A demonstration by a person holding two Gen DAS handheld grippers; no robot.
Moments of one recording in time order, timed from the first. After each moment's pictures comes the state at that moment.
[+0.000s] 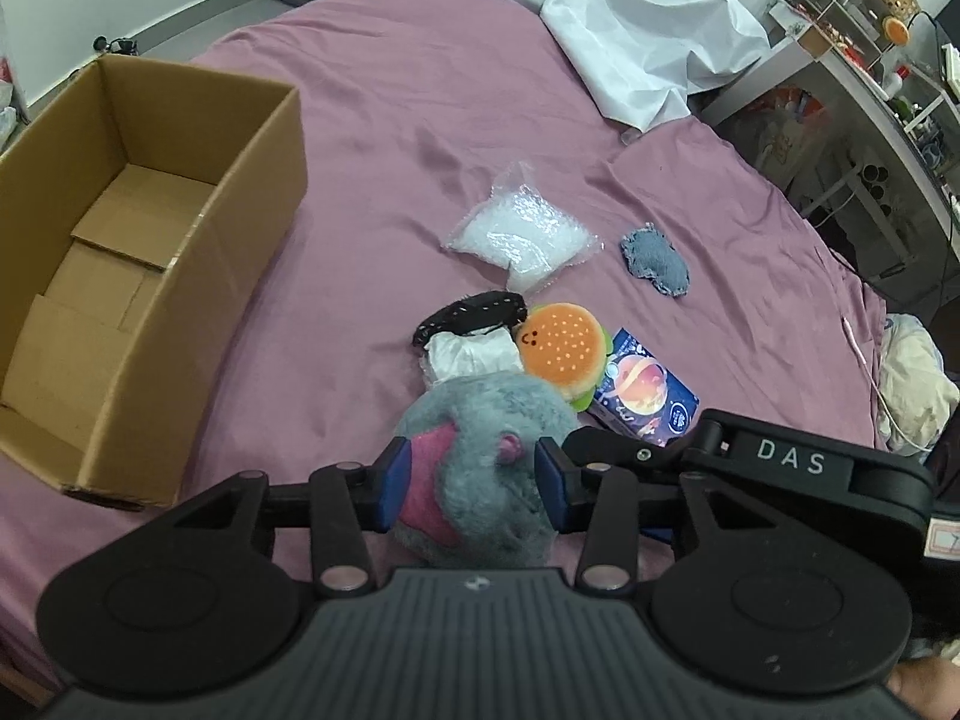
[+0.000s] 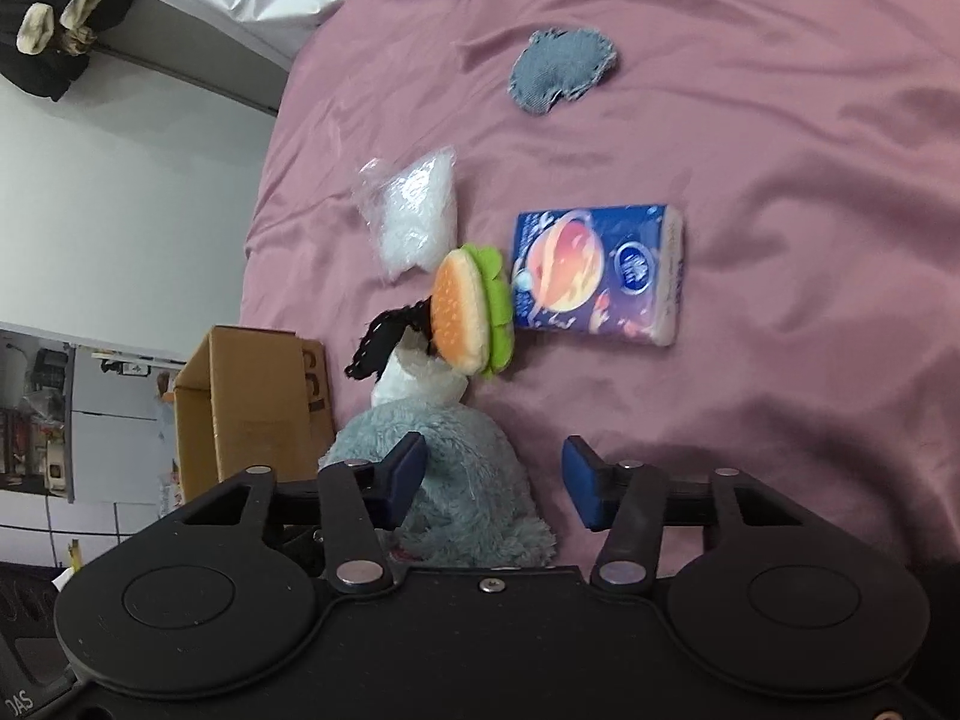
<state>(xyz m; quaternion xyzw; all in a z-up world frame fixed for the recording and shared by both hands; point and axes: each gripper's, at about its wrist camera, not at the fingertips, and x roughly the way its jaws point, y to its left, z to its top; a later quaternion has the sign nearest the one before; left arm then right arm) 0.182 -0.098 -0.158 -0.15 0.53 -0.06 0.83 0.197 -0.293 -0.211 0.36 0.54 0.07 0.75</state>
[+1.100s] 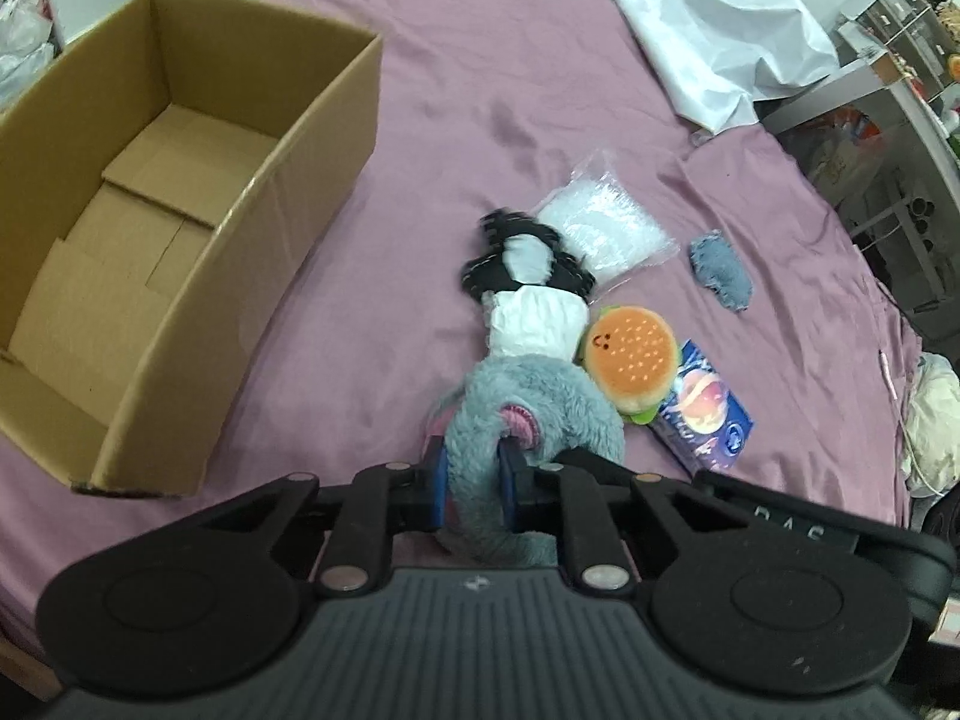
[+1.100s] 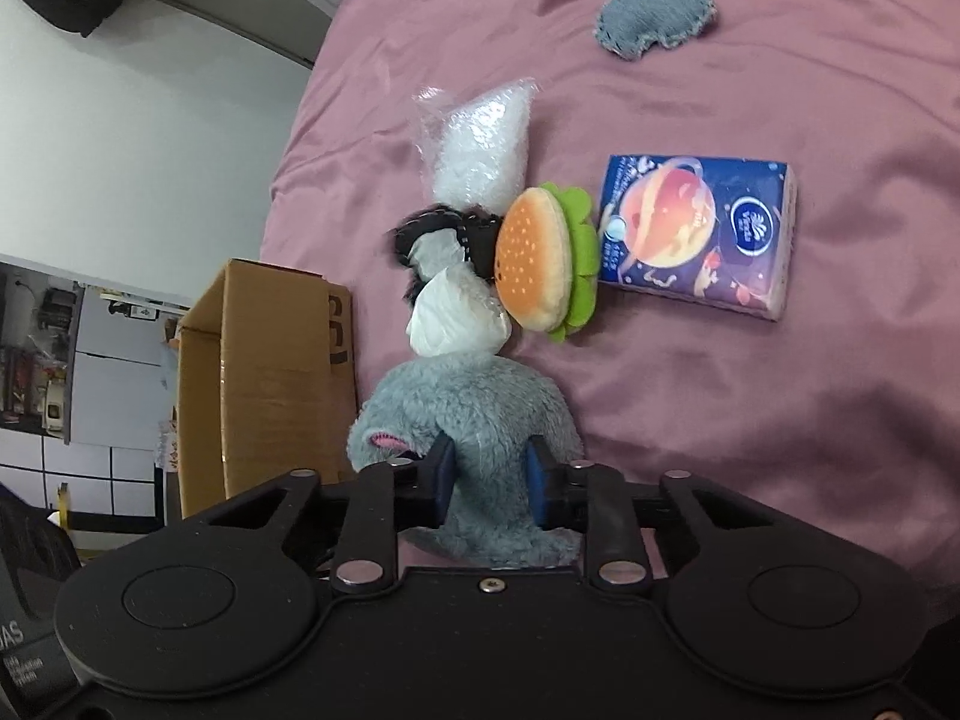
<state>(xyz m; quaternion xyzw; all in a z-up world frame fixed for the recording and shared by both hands) 0.197 -0.077 -0.179 -0.18 0.56 -0.02 0.81 0.202 -0.268 -0.212 0.33 0.55 0.11 0.76</state>
